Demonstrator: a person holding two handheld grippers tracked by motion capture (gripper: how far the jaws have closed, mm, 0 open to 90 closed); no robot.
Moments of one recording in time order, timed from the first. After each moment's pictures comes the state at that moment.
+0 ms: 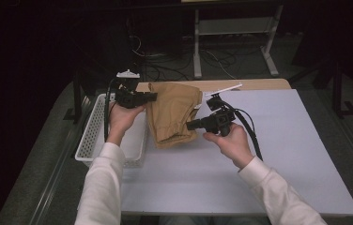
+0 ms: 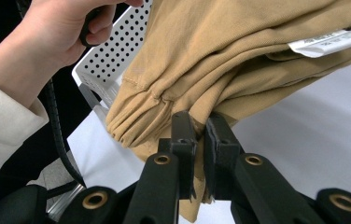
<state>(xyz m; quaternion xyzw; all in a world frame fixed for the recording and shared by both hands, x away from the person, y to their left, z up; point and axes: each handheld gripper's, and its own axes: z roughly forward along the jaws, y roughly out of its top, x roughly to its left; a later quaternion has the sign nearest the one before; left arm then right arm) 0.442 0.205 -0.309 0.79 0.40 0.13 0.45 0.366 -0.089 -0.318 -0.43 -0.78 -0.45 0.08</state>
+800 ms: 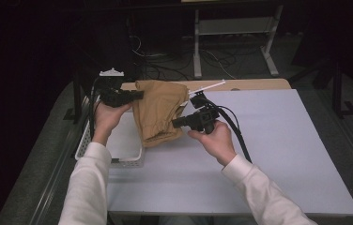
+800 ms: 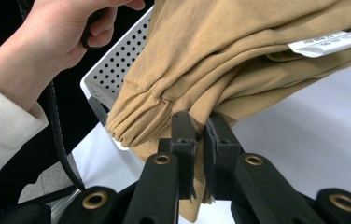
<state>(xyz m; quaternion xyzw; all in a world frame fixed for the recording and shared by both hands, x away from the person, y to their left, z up) 0.440 0.244 -0.300 0.78 0.41 0.14 0.45 0.370 -0.049 -0.310 -0.42 -0.78 -0.45 0.07</state>
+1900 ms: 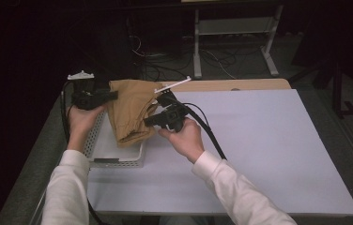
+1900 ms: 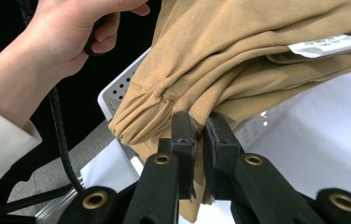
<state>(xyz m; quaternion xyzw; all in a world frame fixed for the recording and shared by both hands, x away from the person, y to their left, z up) 0.426 0.317 -0.294 0.75 0.45 0.18 0.45 0.370 0.030 -0.296 -0.39 -0.80 -0.45 0.05</state>
